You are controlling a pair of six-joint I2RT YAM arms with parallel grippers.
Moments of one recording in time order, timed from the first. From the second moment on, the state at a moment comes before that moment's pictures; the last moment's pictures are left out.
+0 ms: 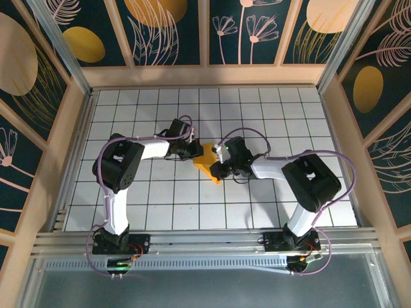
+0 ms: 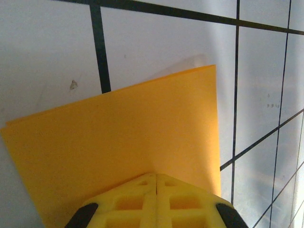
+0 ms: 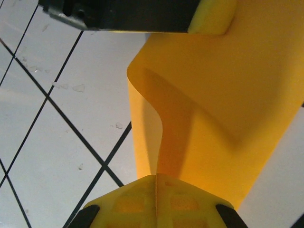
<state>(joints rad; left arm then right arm) -0.49 2.03 1.15 -0.08 0.49 -0.67 0.65 1.71 0.77 0.06 -0.43 0.24</state>
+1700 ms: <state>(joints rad) -0.50 2.04 1.16 -0.08 0.48 -0.66 0.65 1.77 0.82 0.02 -0.36 0.23</state>
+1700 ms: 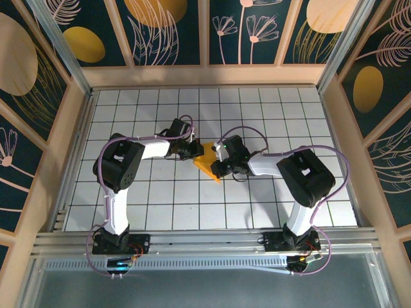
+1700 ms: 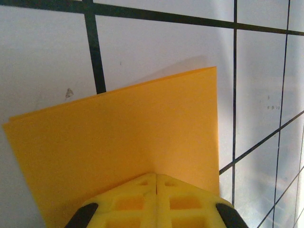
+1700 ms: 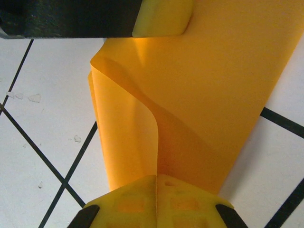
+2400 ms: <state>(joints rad) -0.49 1.72 0.95 0.01 0.41 -0.69 0.64 1.78 0.82 0.02 -0.37 0.23</state>
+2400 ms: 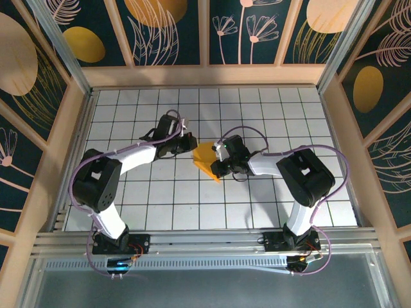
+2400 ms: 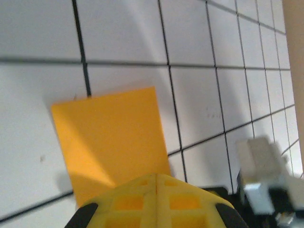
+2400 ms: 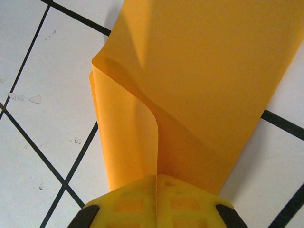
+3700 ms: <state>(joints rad) -0.58 1.86 0.84 0.20 0.49 -0.83 0.64 1.78 0.82 0.02 -0.37 0.23</state>
